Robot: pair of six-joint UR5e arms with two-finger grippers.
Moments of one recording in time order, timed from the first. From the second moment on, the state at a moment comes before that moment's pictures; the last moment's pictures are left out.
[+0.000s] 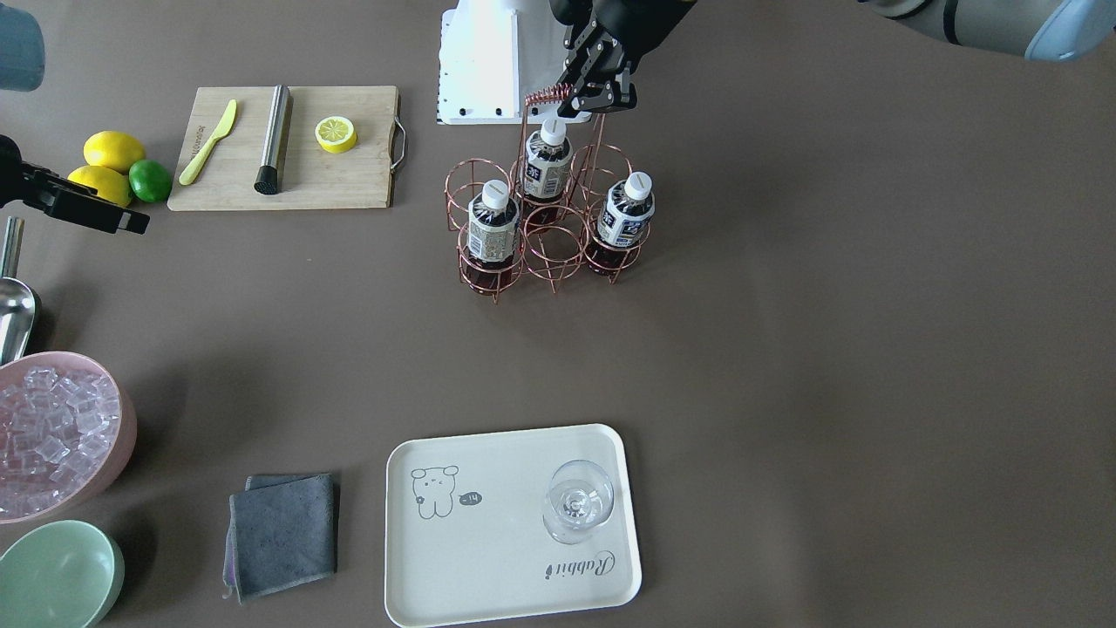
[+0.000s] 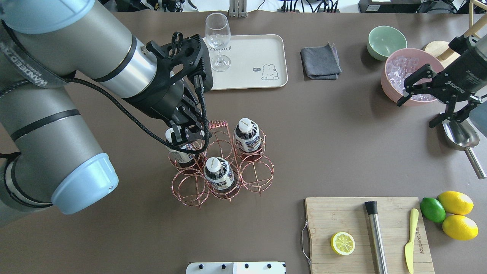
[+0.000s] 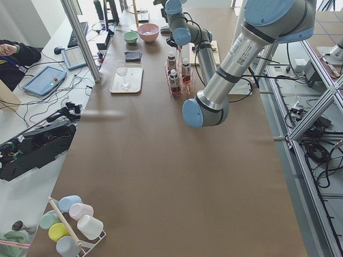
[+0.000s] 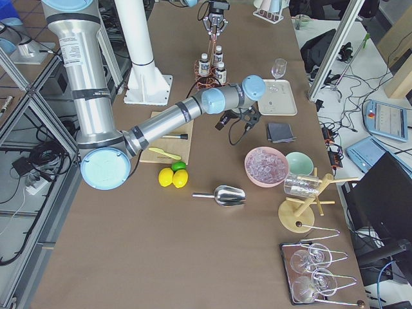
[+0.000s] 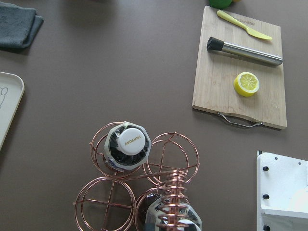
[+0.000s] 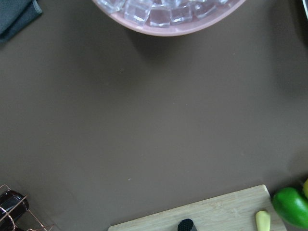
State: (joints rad) left arm -0.72 -2.27 -2.05 -1.50 -2.30 0.08; right arm 1.17 -1.39 1.92 -1.82 2.72 0.99
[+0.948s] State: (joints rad) left arm -0.71 -2.28 -2.04 -1.50 -2.29 0.08; right arm 0.82 -0.96 1.85 -1.81 2.54 1.42
